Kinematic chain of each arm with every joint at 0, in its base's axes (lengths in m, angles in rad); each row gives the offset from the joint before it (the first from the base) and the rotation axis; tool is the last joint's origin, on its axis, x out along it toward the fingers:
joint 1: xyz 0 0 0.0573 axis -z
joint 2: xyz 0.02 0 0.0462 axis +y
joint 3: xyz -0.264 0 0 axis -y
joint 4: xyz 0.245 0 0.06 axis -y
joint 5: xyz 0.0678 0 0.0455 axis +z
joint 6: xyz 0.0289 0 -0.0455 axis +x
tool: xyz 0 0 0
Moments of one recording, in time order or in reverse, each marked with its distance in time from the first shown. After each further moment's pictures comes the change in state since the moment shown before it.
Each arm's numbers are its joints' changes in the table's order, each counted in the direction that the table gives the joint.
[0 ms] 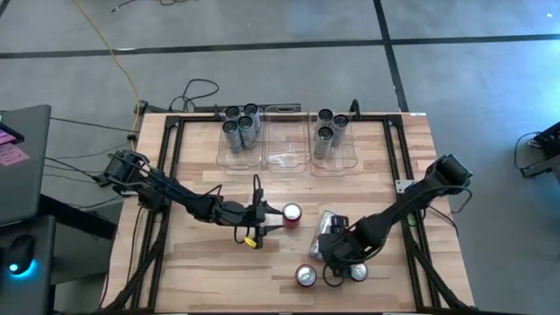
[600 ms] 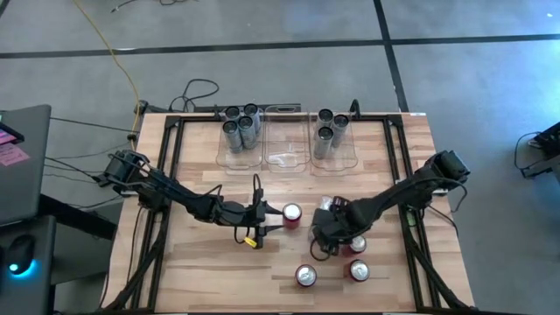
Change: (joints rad) left arm 0.000 0.000 0.000 0.000 0.000 -0.014; right arm 0.176 -0.020 -0.005 -0.070 -0.075 0.086
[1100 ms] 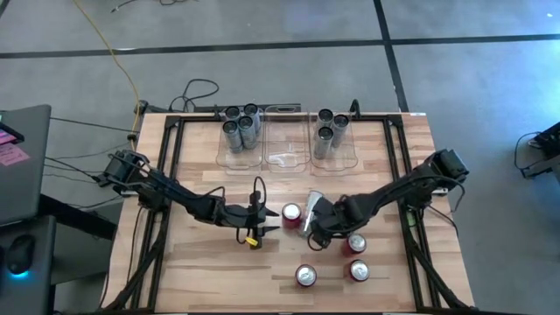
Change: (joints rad) left arm 0.010 0.000 -0.001 -0.165 0.006 -0.107; right arm 0.055 0.000 0.001 -0.018 0.000 0.354
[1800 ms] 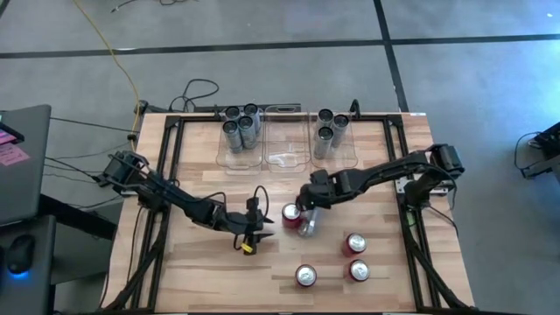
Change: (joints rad) left arm 0.051 0.000 0.000 -0.134 -0.016 0.019; right arm 0.236 -0.001 0.001 0.124 0.005 0.294
